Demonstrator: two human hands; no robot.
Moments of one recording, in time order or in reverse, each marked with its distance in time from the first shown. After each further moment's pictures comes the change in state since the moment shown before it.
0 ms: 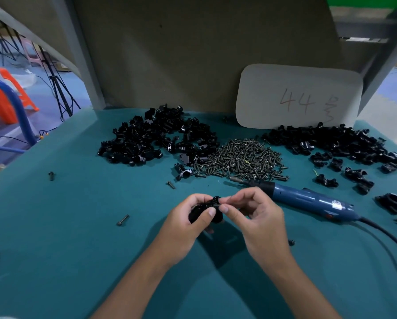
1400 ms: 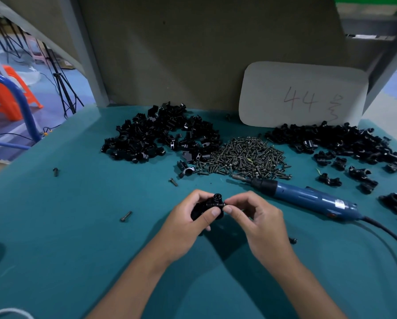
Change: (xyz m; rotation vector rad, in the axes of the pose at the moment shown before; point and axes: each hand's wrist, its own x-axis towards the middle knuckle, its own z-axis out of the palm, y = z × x) left_hand -0.001 0.001 -0.006 0.102 -0.071 0.001; right_hand -0.001 0.012 -0.006 -0.192 -0.105 0.003
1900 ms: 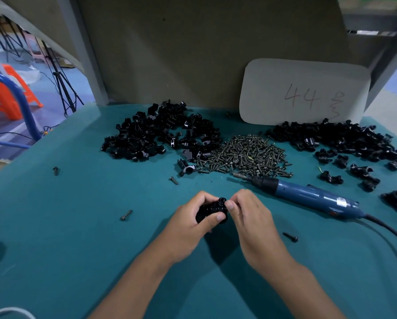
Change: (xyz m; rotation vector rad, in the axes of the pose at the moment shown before) left_hand -0.002 0.000 0.003 0.071 -0.047 0.008; right_hand -0.003 0.007 0.011 -0.338 -0.078 -0.094
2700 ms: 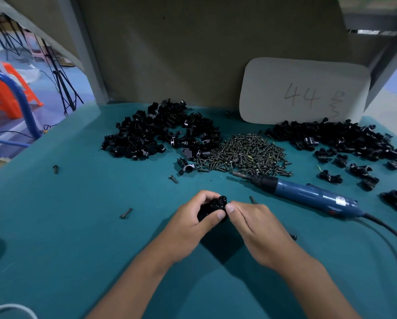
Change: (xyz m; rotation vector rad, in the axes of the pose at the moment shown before) left_hand -0.001 0.002 0.002 0.020 -0.018 0.029; right_hand 0.001 -0.004 -0.026 -0.090 -0.316 0.005
